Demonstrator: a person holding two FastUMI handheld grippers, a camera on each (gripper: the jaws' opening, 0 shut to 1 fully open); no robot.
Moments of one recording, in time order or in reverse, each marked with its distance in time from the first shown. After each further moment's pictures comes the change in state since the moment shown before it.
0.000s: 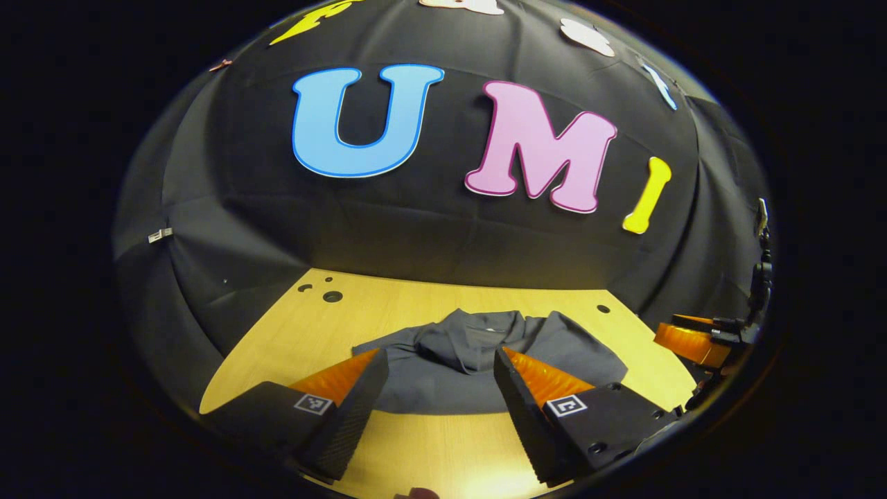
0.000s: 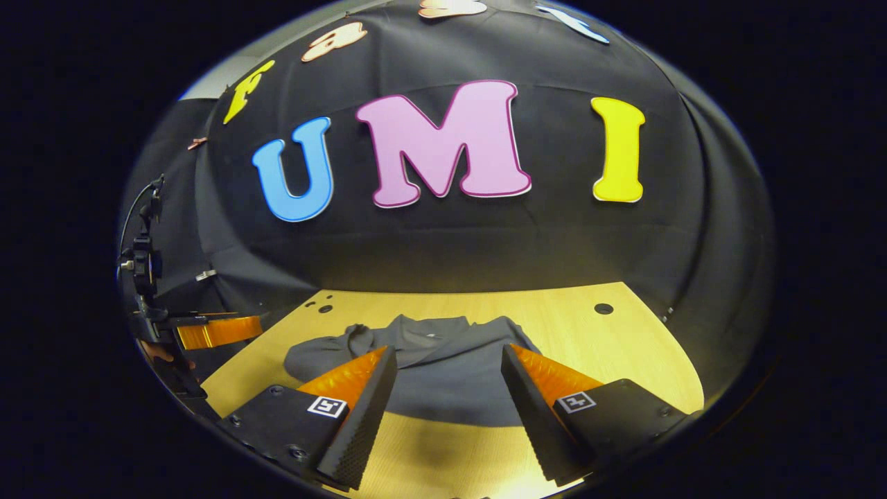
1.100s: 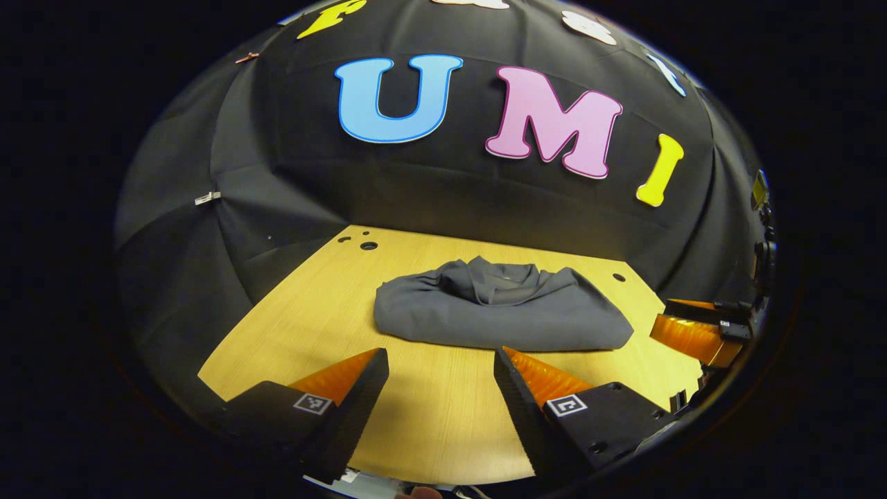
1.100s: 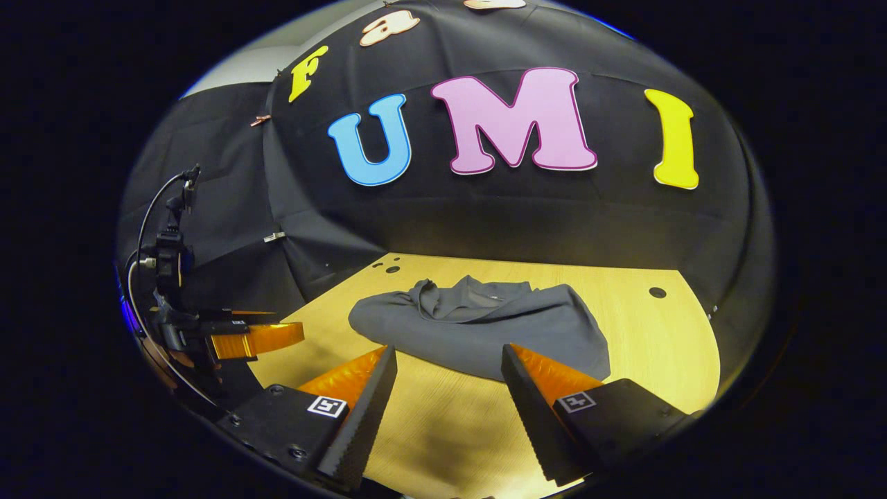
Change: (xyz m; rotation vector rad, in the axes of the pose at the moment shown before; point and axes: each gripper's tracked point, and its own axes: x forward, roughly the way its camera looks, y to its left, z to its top) left arm -0.073 -0.005 -0.087 -0.029 0.115 0.173; right arm -0.046 0.048 -0.048 -0.044 0.113 0.257
